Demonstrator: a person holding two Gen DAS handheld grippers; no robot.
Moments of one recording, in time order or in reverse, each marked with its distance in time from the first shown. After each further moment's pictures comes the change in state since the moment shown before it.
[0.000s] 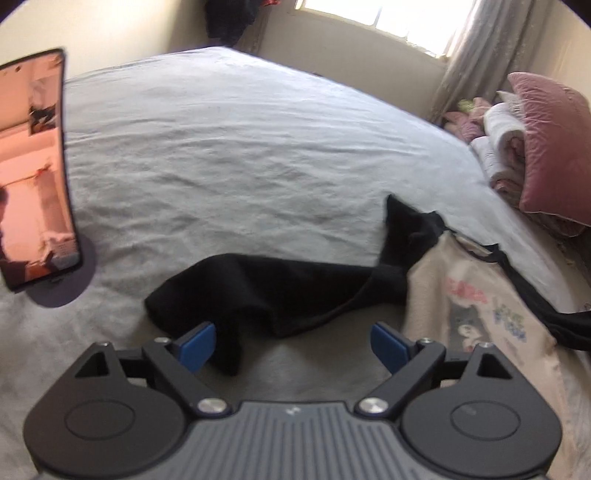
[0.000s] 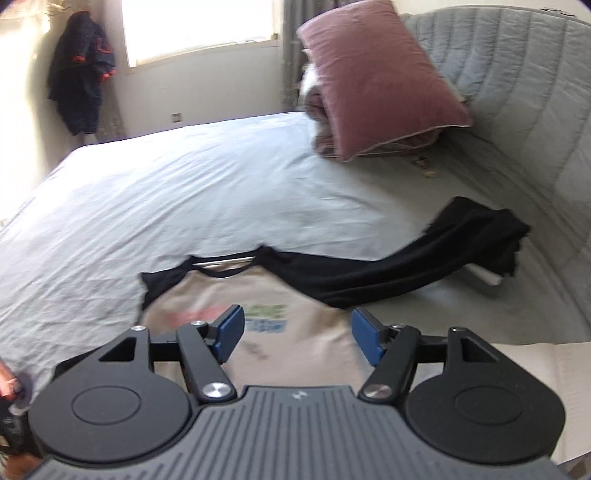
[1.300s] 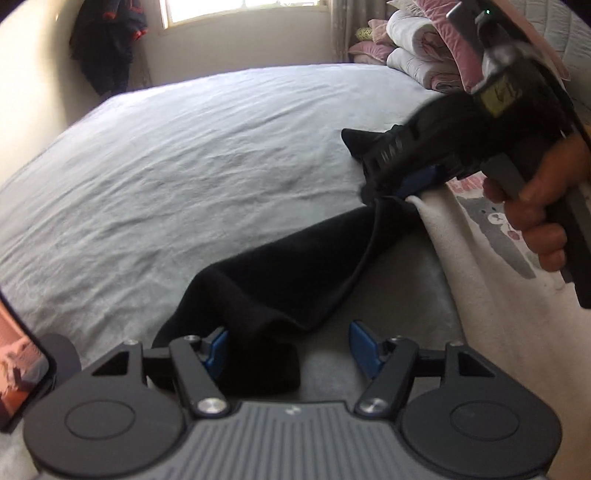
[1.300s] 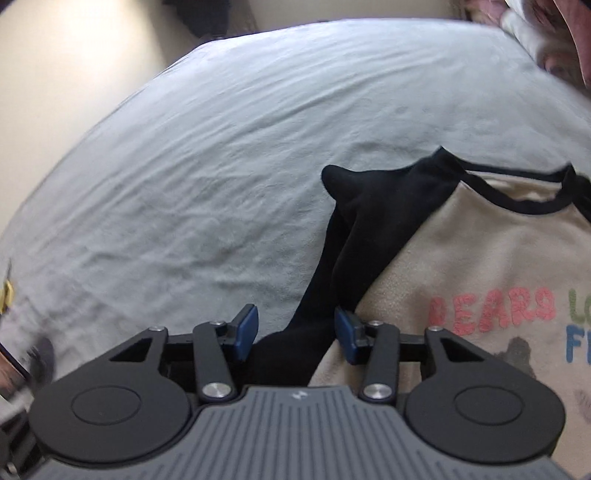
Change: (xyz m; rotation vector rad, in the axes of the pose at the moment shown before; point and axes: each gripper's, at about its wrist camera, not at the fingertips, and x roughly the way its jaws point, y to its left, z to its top) left arm 0.044 -0.001 -0.010 0.511 -0.001 -0.054; right arm 0.256 0.186 -0.050 -0.206 0.225 0.393
